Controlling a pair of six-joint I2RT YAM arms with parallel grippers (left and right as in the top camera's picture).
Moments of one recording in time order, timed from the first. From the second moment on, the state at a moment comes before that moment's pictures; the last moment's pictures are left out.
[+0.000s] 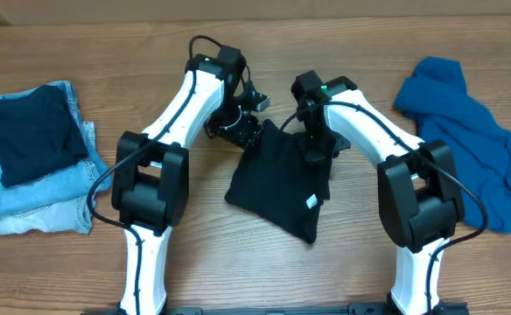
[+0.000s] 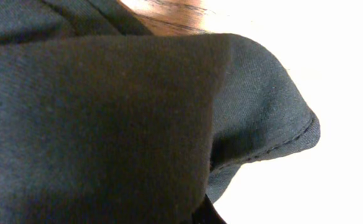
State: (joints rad) left arm -0.35 2.28 1.88 -1.20 0.33 0.26; right arm 0.40 2.11 1.59 -1.14 0.06 0.12
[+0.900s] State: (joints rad) left arm -0.30 2.27 1.75 -1.02 0.17 0.02; right arm 0.22 2.11 1.59 -1.10 0.12 0.23
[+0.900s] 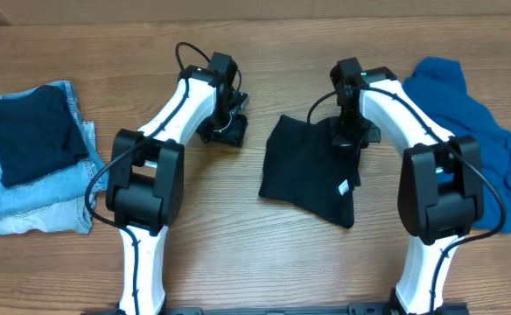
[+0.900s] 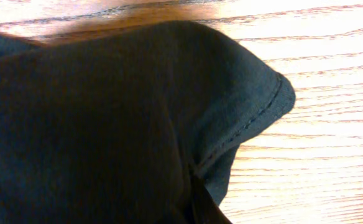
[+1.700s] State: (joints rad) left arm -0.47 2.29 1.74 -0.65 0.32 0.05; right arm 0.22 2.11 1.59 -1.09 0.07 0.23
